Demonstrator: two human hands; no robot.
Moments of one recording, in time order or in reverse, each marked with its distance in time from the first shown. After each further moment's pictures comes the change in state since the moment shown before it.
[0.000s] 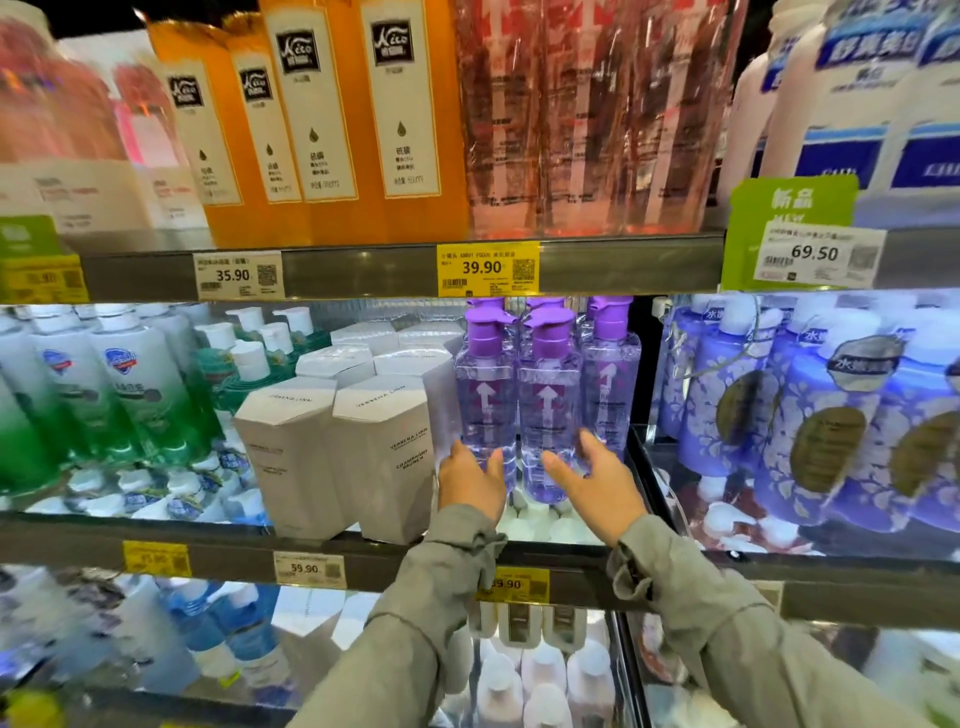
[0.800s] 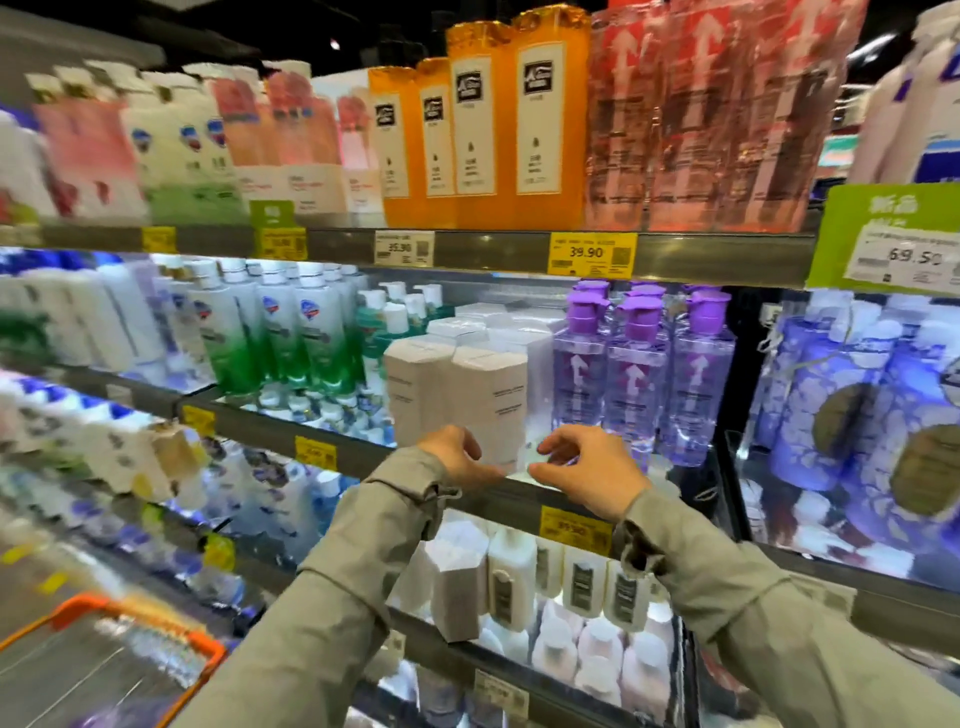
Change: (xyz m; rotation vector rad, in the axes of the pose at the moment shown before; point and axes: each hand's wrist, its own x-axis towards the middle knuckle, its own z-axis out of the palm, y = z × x) left_hand -0.087 -0.023 -0.124 0.325 -0.206 -0.114; right_hand -0.060 -0.060 0.028 -0.210 -0.333 -0.251
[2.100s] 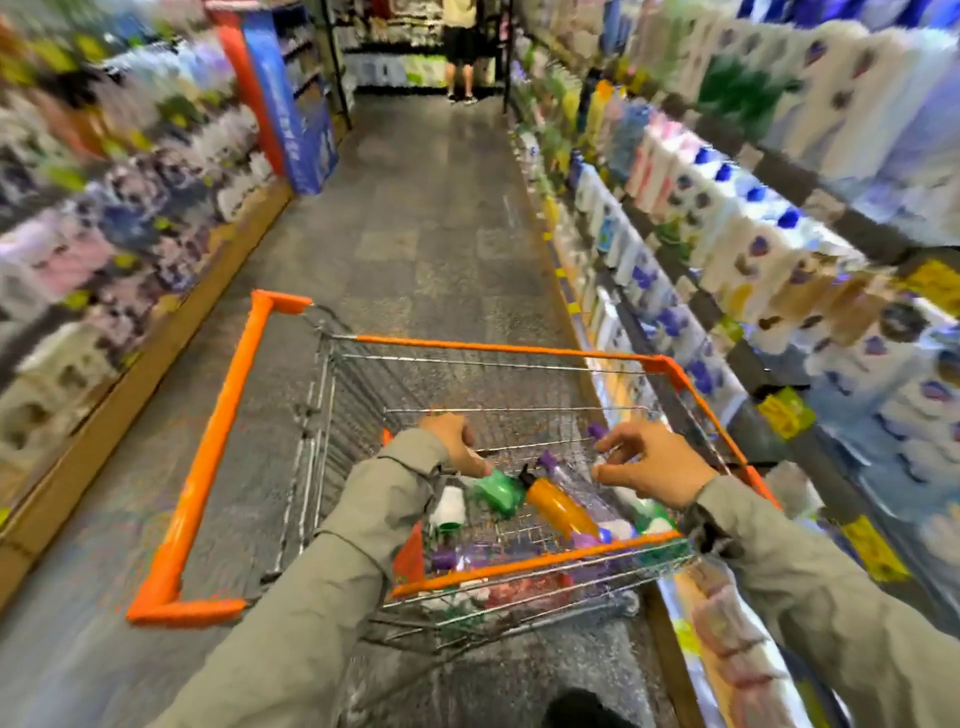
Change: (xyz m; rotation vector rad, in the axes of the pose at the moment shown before) left_hand -0.386 -0.532 -0.047 -0.249 0.194 -0.996; right_hand -0.145 -0.267 0.513 -0.130 -1.092 -0.493
